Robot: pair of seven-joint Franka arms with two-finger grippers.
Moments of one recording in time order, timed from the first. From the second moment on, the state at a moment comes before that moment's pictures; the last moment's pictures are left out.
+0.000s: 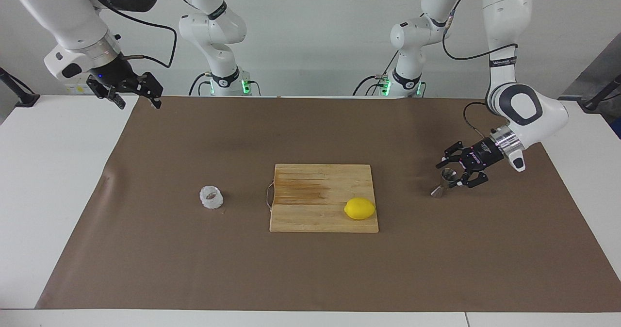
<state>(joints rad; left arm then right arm) 0.26 0.20 -0.08 -2.12 -1.05 2.04 -0.89 -0.04 -0.02 -0.10 -1.61 0.03 1.50 -0.11</state>
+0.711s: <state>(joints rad) 0.26 0.20 -0.08 -2.12 -1.05 2.05 -0.89 -0.04 -0.02 -0.10 -1.61 0.03 1.50 -0.11</state>
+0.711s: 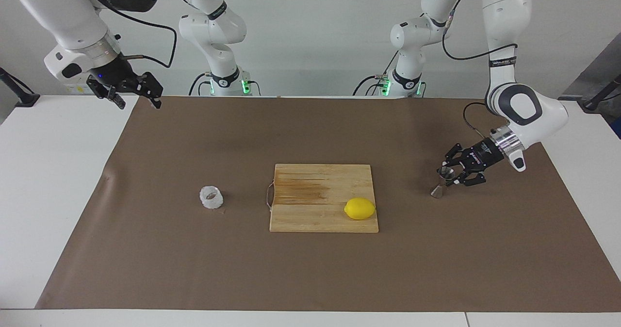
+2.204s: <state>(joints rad) 0.26 0.20 -0.07 -2.12 -1.05 2.05 -0.89 -0.04 -0.02 -0.10 -1.61 0.03 1.50 -0.11</state>
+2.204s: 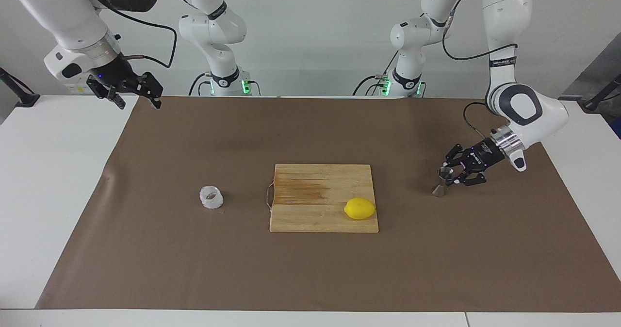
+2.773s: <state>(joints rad) 0.27 0.19 -0.07 -2.12 -1.05 2.05 -0.89 -0.04 -0.02 -0.10 -1.61 0.03 1.50 -0.11</state>
